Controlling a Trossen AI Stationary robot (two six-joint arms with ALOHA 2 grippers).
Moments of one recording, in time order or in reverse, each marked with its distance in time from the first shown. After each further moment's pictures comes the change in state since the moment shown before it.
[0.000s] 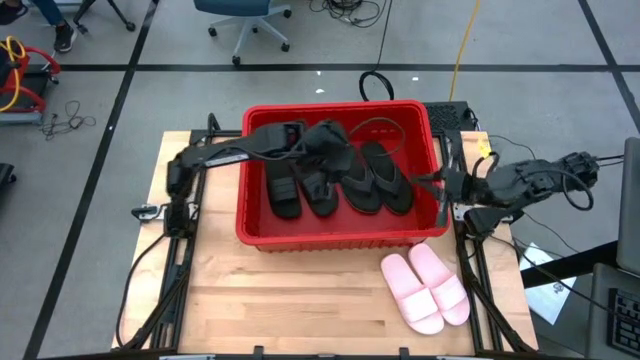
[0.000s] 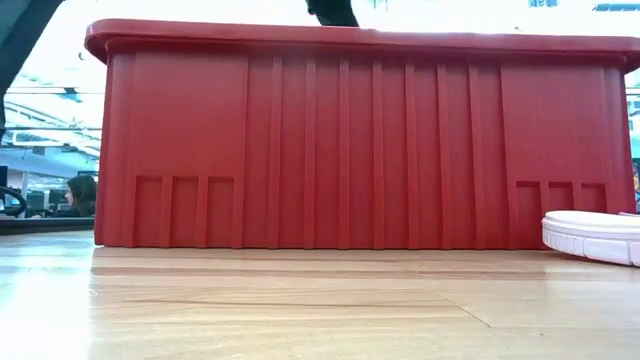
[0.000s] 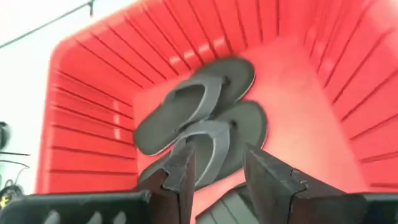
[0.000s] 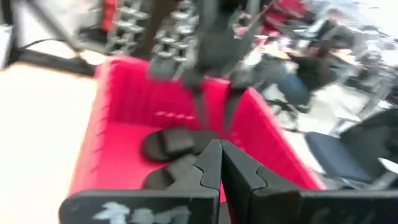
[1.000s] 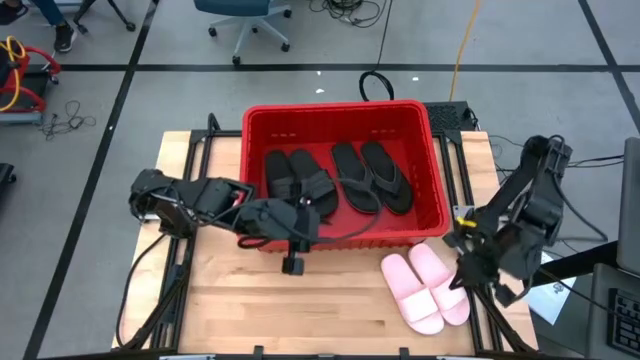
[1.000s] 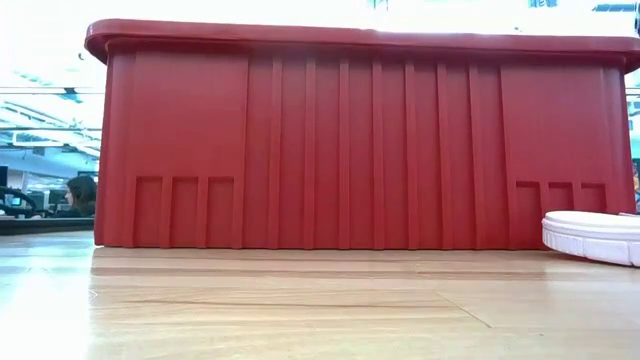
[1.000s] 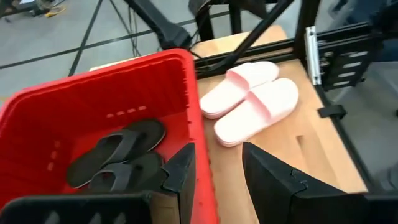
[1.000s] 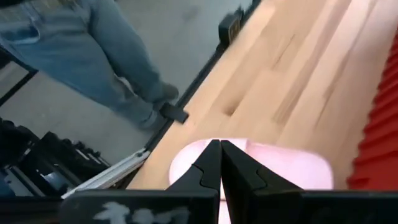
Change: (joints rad) left arm -0.493 -0.183 0.000 -0.016 -0.245 -0.446; right arm 0.604 0.141 0.000 -0.318 -0.497 0.579
